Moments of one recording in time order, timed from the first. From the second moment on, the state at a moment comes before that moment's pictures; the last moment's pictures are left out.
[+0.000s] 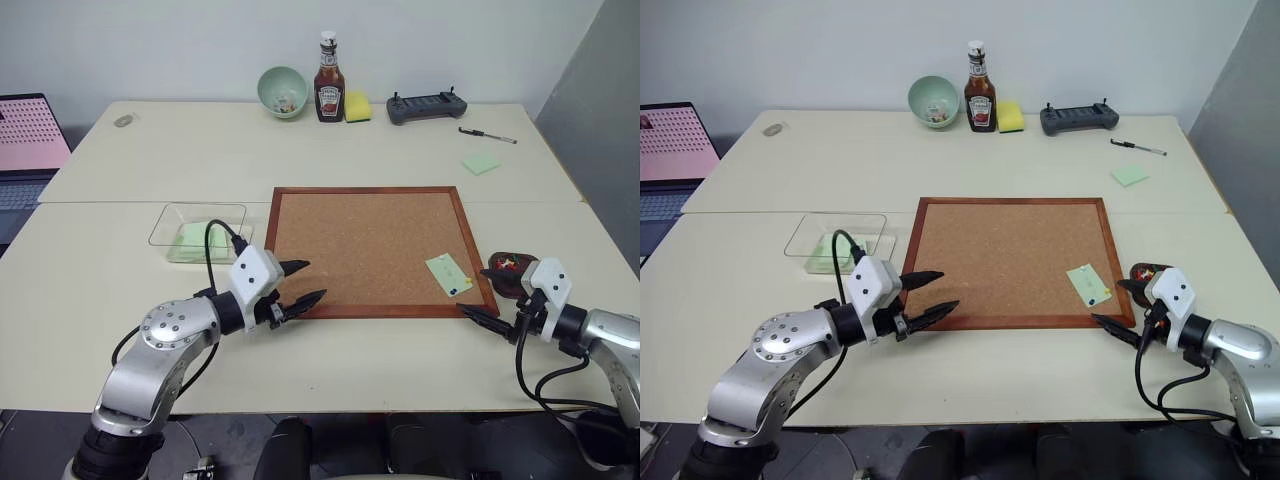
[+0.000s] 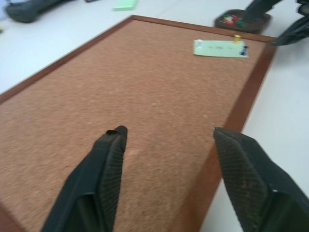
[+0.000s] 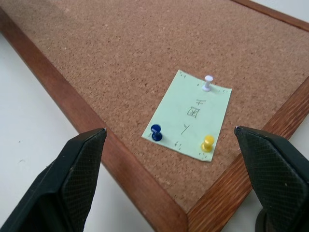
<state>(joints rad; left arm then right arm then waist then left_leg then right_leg) -0.15 0.60 -0.06 -0.45 -0.33 0.49 -0.77 0.03 -0.74 -0.19 -0.15 0.38 0.24 0.93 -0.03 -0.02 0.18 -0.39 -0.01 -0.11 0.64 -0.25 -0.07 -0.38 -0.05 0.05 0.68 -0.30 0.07</state>
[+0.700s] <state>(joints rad) -0.47 0.33 -0.29 -0.01 -0.23 0.39 -0.80 0.02 -0.70 -0.19 -0.29 0.42 0.34 0.83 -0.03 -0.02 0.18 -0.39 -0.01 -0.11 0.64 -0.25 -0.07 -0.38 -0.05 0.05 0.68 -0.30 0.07</state>
